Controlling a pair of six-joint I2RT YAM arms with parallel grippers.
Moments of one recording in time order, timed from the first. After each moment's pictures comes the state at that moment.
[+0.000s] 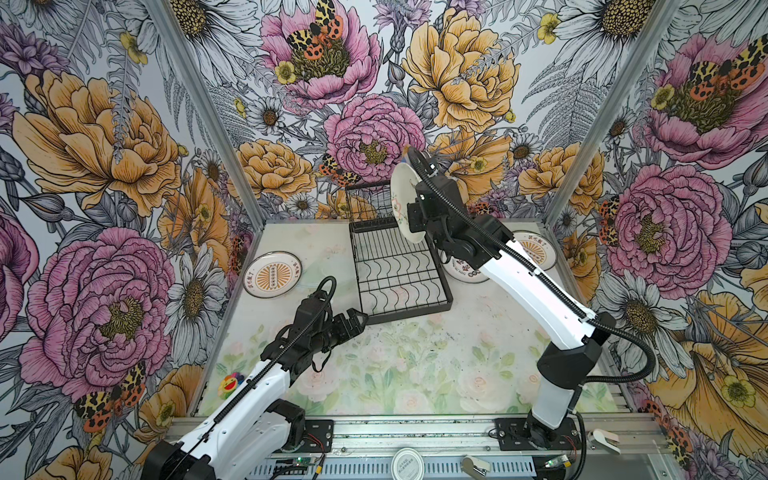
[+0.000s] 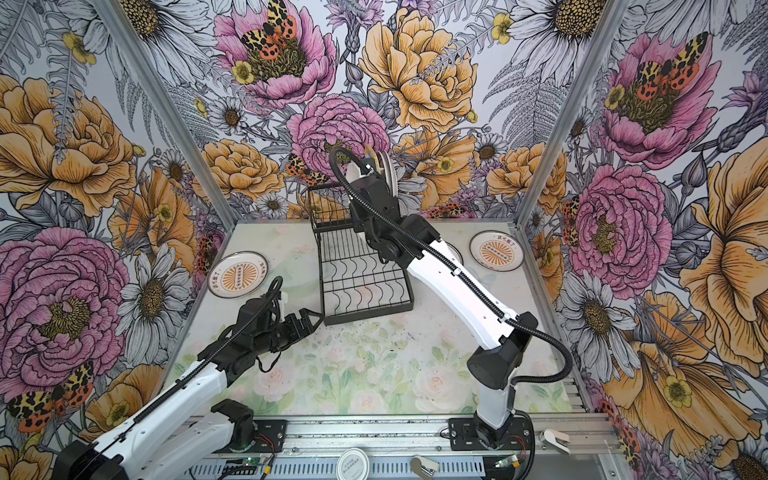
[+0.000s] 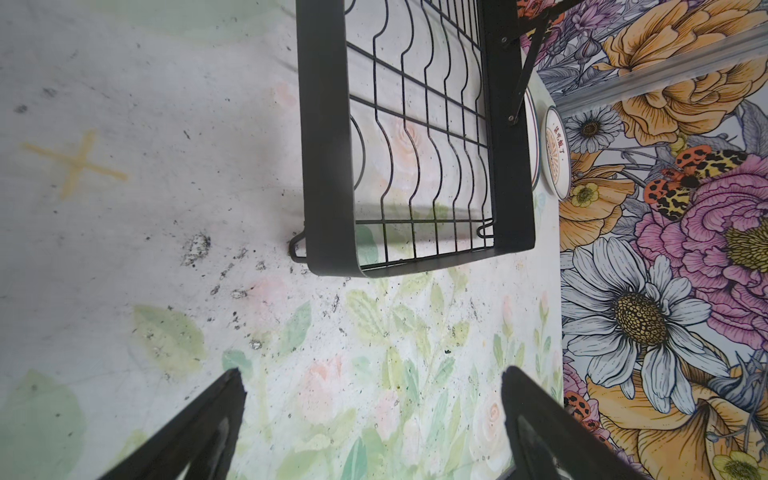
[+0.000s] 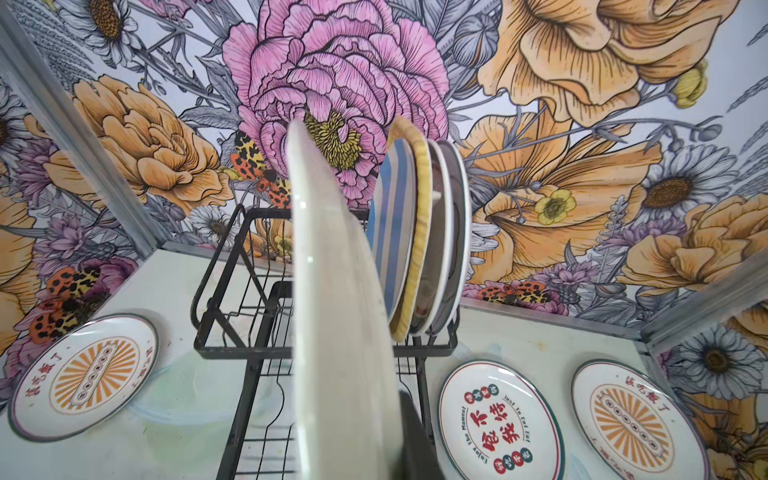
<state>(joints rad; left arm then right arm) -0.38 0.88 0.47 -0.28 0.25 -0.83 0.79 1.86 2.23 -0.79 0.61 0.17</state>
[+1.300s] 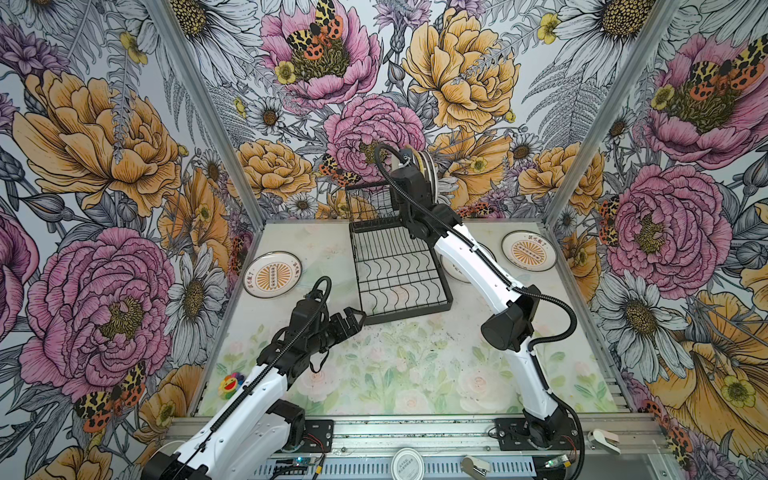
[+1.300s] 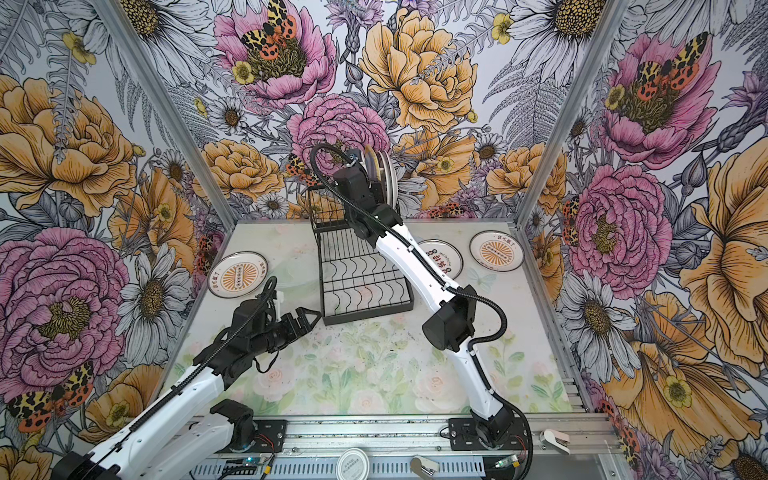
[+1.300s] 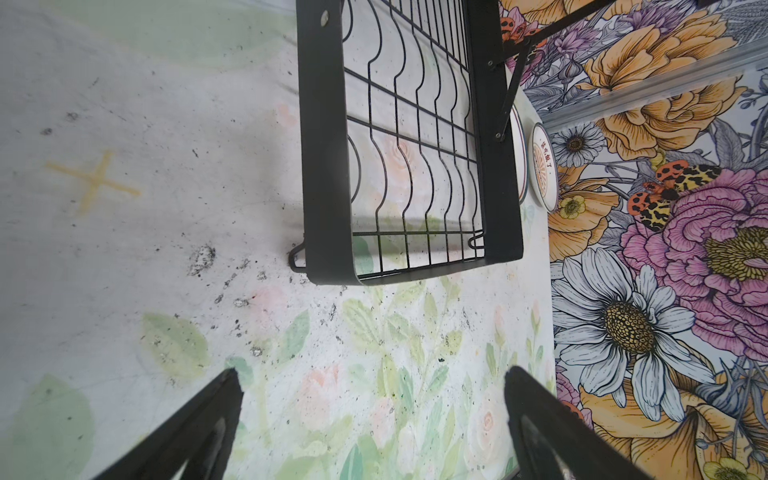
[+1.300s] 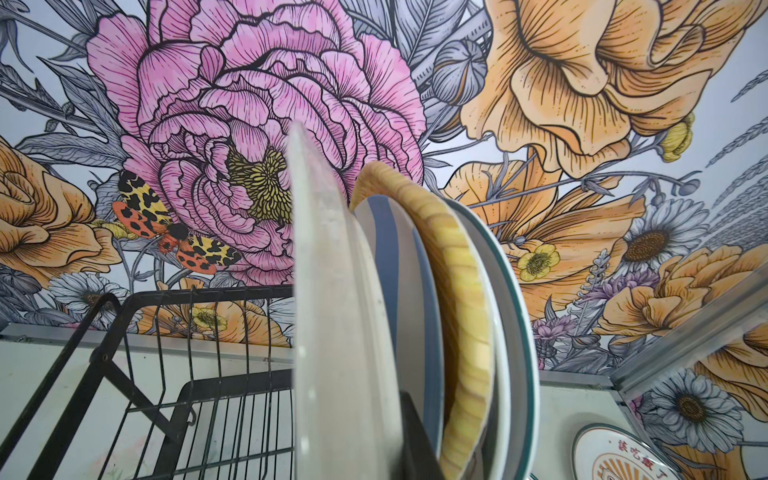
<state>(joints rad) -0.36 0.83 0.46 -0.28 0.25 -0.83 0.70 2.28 2.58 -0.60 0.71 0.04</state>
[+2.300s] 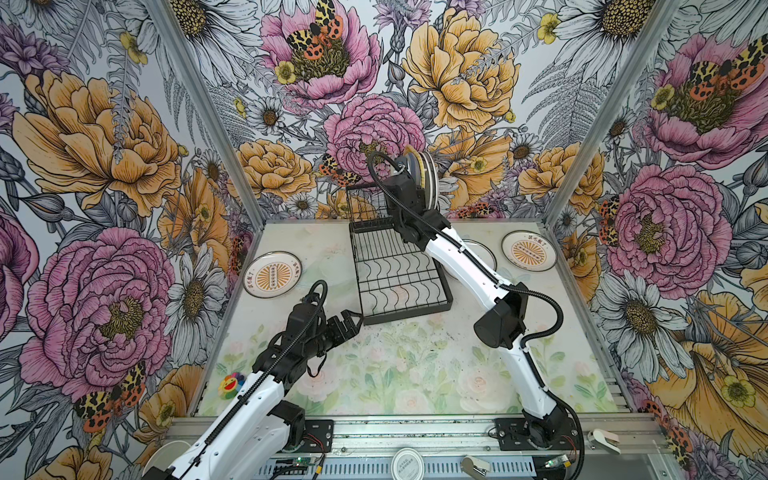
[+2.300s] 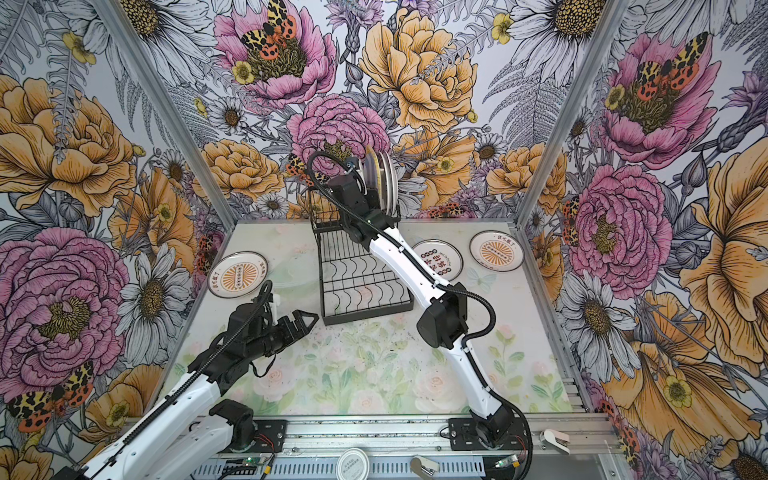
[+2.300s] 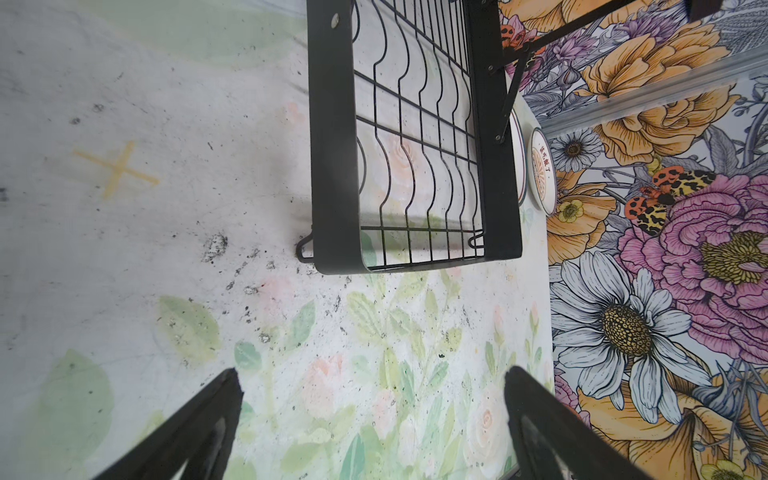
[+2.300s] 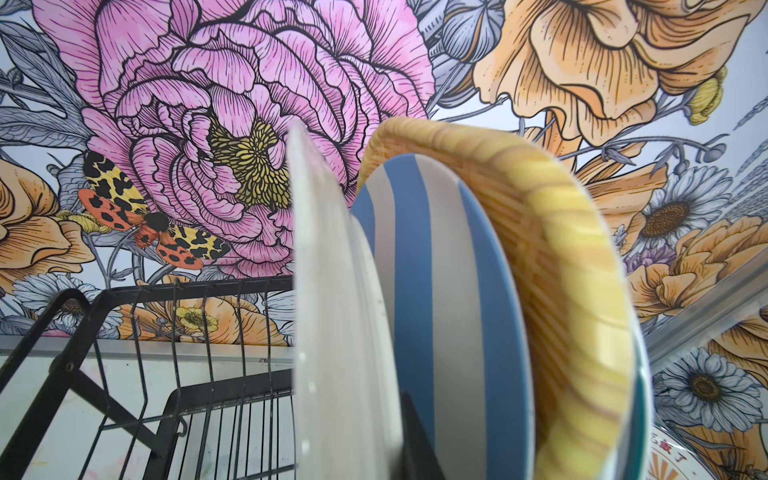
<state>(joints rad) -0.35 0.76 0.44 -0.32 0.24 -0.84 0.69 2.36 2.58 -0.56 0.76 0.07</state>
